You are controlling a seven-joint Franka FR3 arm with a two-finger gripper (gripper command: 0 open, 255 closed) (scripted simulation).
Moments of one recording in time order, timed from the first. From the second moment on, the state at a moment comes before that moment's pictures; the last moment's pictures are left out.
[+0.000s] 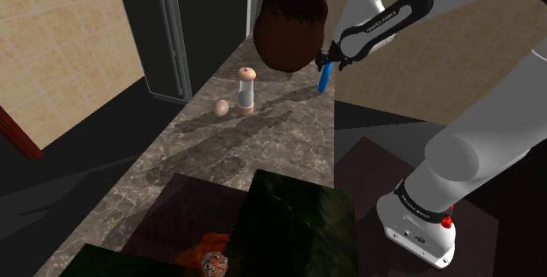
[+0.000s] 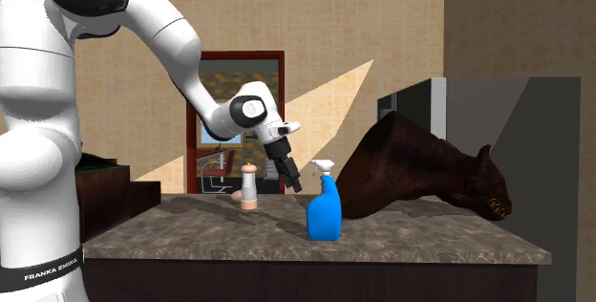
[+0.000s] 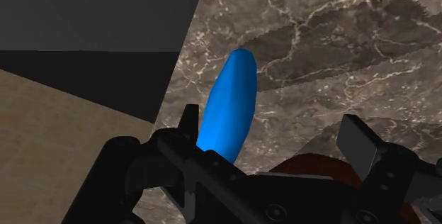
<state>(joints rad) -0.38 -0.02 -0.07 -2.41 -0.38 2.72 0.52</state>
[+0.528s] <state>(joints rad) -0.41 0.14 -0.10 -2.35 -0.46 2.84 0.62</state>
